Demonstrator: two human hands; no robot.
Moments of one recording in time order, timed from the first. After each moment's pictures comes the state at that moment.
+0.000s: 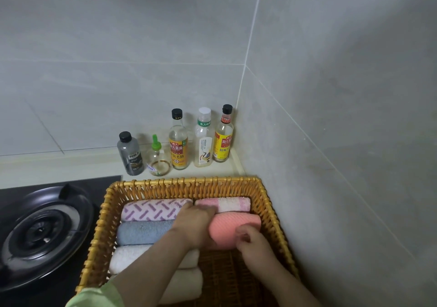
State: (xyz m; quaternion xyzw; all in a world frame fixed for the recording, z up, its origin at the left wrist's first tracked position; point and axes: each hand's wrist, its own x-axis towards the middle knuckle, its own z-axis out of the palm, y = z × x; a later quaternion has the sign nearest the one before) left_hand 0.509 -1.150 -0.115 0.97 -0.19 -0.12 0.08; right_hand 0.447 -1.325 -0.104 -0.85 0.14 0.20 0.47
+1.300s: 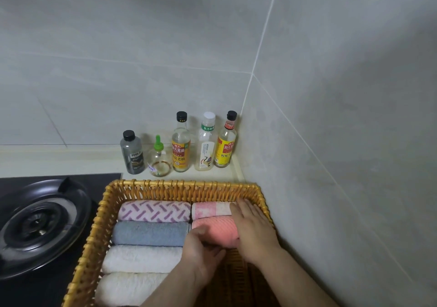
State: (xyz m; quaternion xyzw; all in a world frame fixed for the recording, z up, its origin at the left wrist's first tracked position) left_hand 0.465 -1.205 -0.116 0.28 0.40 -0.17 0.85; right_hand 0.491 -1.336 -0.085 -0.98 -0.18 0.06 0.03
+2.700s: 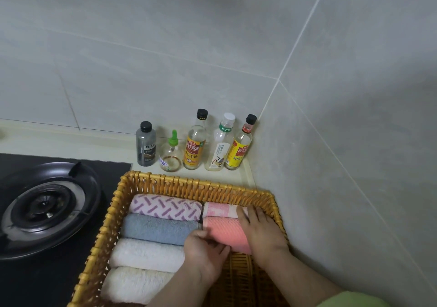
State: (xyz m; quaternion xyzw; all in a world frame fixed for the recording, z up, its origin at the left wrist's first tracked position) left_hand 0.468 -1.187 -0.117 0.16 0.38 -0.15 0.90; right_hand 0.513 -1.329 -0.097 -0.95 -0.20 0.14 -0.21
